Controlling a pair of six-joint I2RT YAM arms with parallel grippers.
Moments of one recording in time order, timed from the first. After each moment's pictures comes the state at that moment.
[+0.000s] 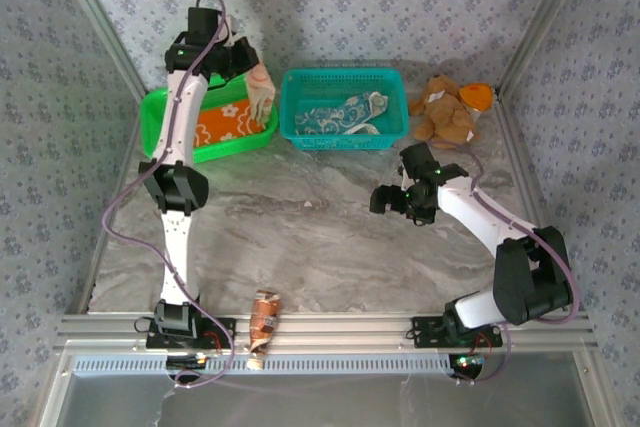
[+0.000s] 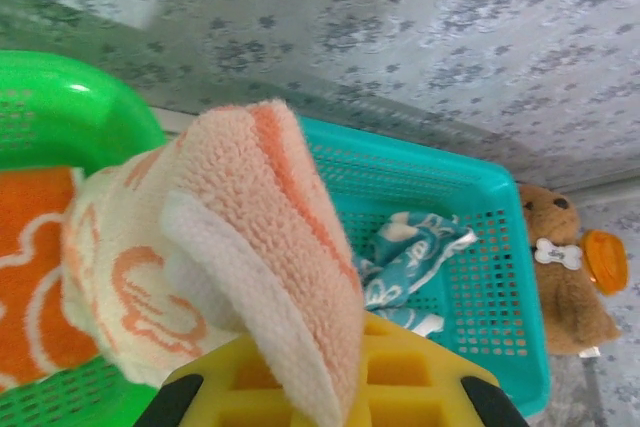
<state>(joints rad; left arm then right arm) -0.16 2.40 2.79 -1.03 0.38 -0.52 0.34 1.42 0.95 -0.77 -0.17 0.46</state>
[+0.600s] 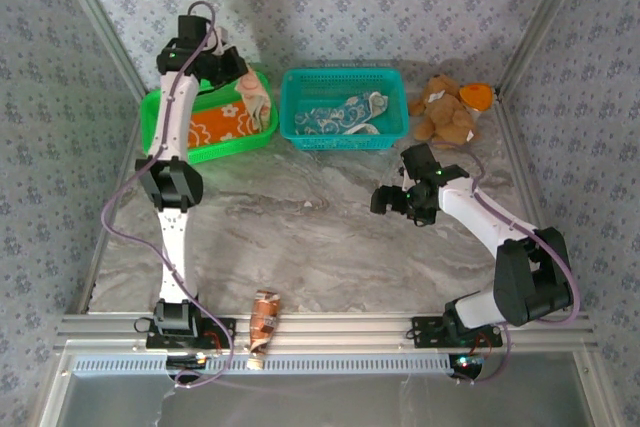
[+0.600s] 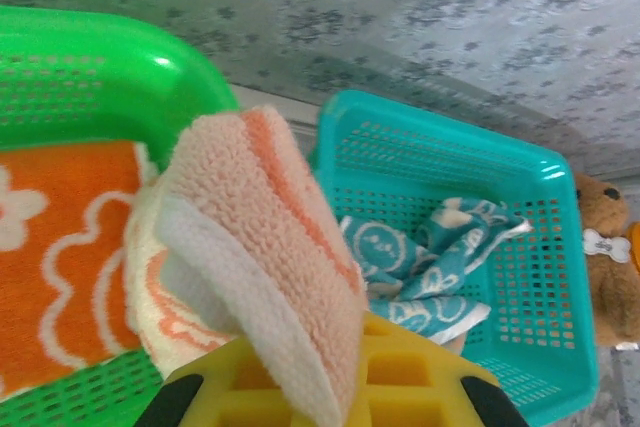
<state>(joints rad) -0.07 2.45 2.76 -1.08 0.43 -0.44 0.34 1.41 0.94 -0.76 -0.17 0.46</state>
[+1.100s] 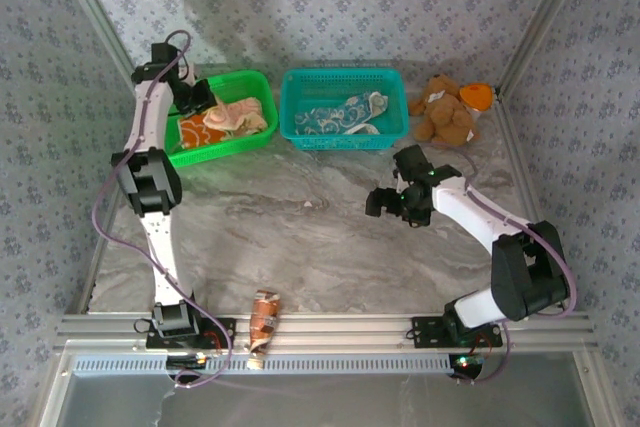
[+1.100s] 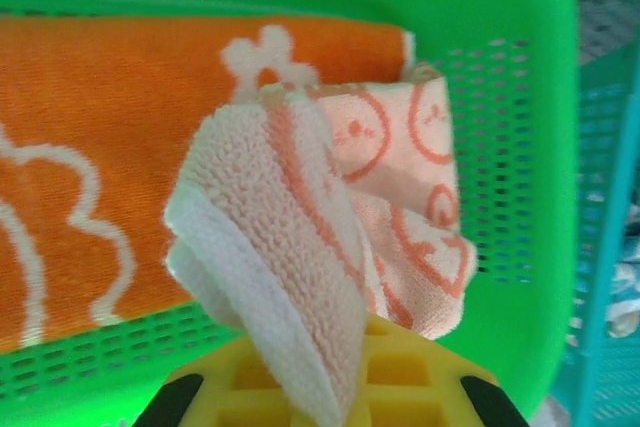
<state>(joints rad) 0.09 2.36 2.38 -1.09 0.40 -0.30 0.38 1.45 0.95 -0.75 -0.17 0.48</state>
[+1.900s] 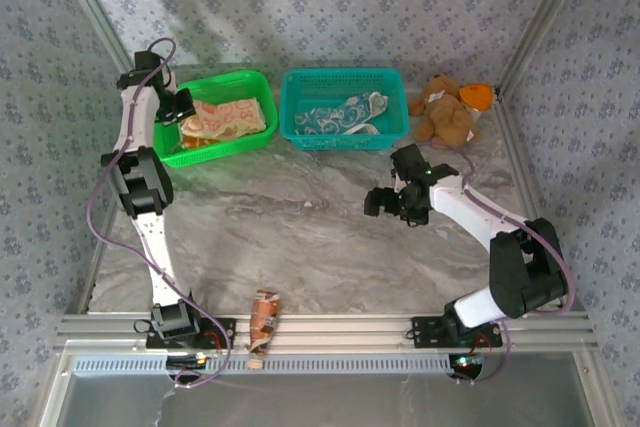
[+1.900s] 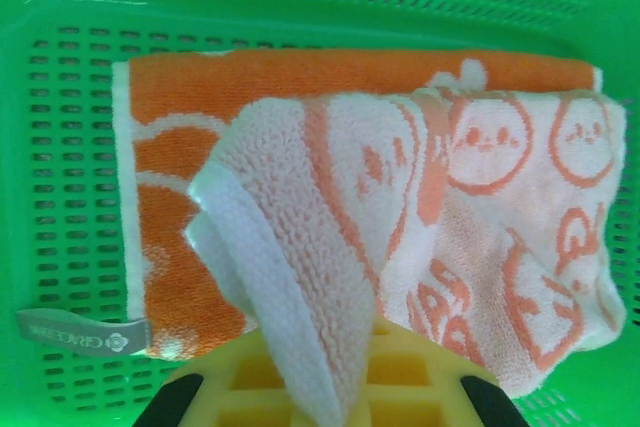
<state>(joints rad) 0.16 2.36 2.33 -1.07 0.25 -0.23 0.39 1.47 0.96 -0.75 -0.15 0.48</state>
